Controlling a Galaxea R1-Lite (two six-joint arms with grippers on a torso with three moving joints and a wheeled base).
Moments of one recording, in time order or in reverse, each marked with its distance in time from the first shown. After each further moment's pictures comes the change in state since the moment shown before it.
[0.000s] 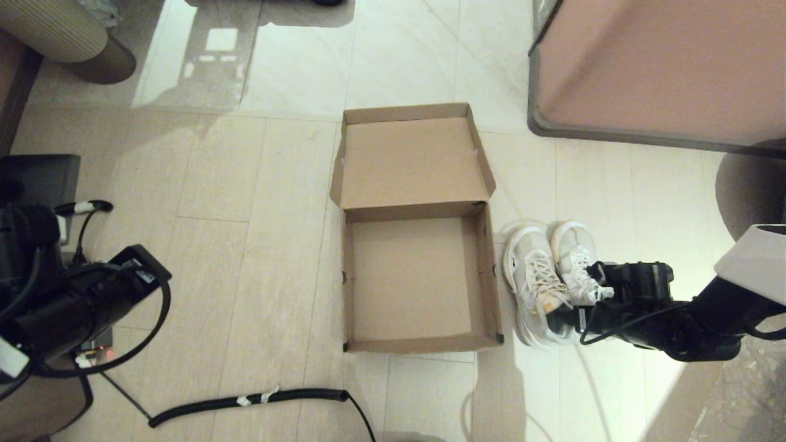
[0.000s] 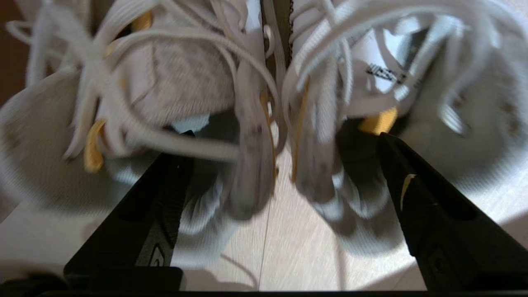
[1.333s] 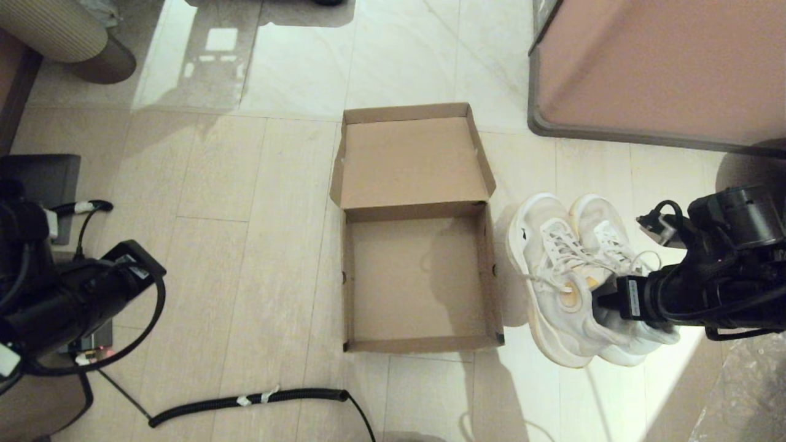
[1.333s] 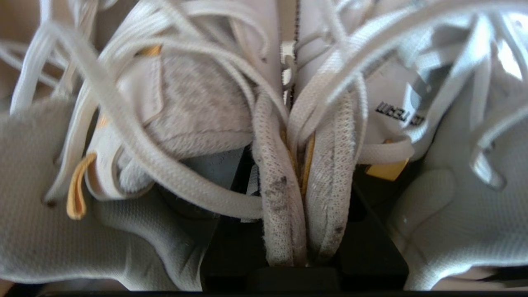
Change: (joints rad) left arm 0.006 -0.016 -0.006 -0.002 -0.005 0.005; right arm 0.223 -0.721 -0.042 0.833 0.023 0.231
